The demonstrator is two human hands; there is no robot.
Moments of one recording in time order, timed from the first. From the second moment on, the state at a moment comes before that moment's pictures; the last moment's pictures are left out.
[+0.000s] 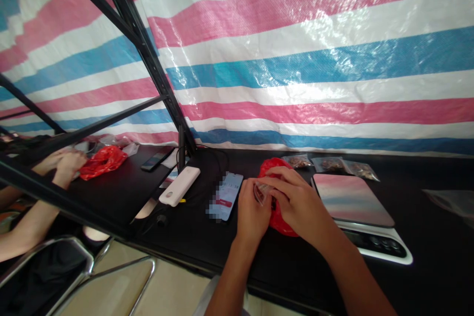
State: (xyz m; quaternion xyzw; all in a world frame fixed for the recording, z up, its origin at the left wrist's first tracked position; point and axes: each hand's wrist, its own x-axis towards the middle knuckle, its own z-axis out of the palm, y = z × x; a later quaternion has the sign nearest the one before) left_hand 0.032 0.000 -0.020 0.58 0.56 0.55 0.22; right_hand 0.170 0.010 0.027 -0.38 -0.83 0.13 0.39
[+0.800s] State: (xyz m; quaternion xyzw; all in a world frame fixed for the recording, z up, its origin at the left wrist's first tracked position) left_hand 0.028 0.003 -0.017 0.44 0.55 0.68 0.21; right_hand 0.187 0.023 0.014 -0.47 -0.78 0.13 0.38
